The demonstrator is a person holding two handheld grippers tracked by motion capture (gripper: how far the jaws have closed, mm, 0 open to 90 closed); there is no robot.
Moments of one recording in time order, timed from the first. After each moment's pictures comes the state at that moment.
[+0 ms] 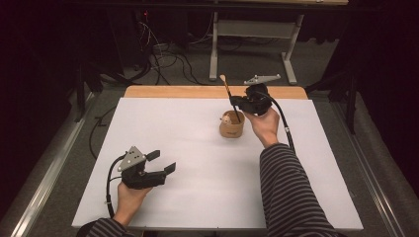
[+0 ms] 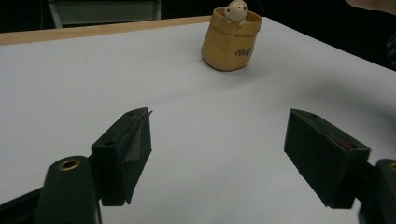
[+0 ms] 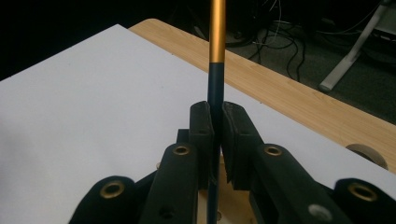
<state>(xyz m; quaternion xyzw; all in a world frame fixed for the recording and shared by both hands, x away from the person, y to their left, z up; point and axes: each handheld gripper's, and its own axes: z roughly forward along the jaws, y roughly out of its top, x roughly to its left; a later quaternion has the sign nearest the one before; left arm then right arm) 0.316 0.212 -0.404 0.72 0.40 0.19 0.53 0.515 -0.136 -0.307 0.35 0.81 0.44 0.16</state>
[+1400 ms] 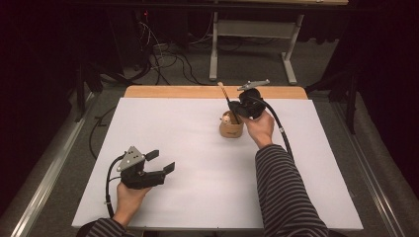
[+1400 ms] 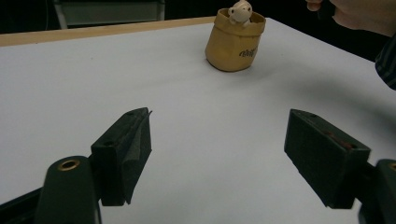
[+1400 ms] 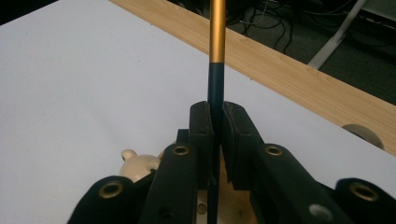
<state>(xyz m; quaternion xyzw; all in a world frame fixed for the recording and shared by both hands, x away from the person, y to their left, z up) 0.316 0.213 -0.404 0.72 0.41 0.19 0.53 0.528 -0.125 -0.336 0.36 0.82 0.40 0.18</state>
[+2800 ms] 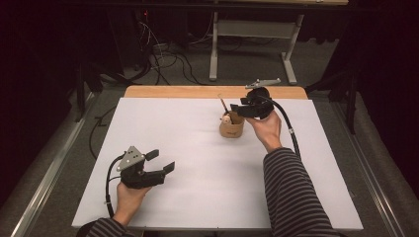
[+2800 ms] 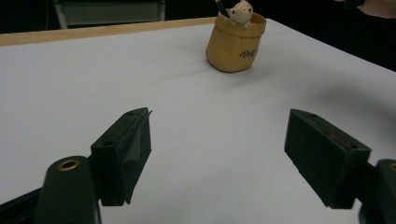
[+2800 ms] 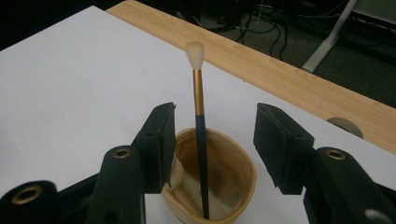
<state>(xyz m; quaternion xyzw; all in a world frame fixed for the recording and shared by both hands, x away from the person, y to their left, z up) 0.316 0.213 -0.404 0.72 0.41 0.19 0.53 0.509 -0.142 -0.314 0.38 0.81 0.41 0.18</state>
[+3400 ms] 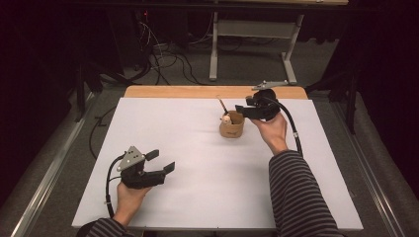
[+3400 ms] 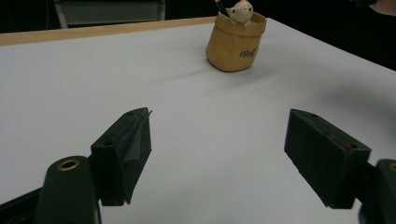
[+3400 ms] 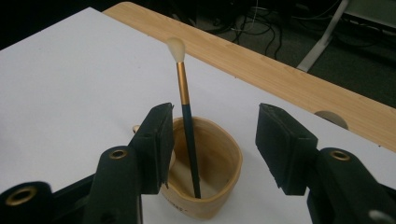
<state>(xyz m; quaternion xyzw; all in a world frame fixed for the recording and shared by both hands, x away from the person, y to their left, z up) 0.316 0.213 -0.404 0.72 0.41 0.19 0.53 0.500 -0.157 -0.312 0.38 0.81 0.41 0.19</state>
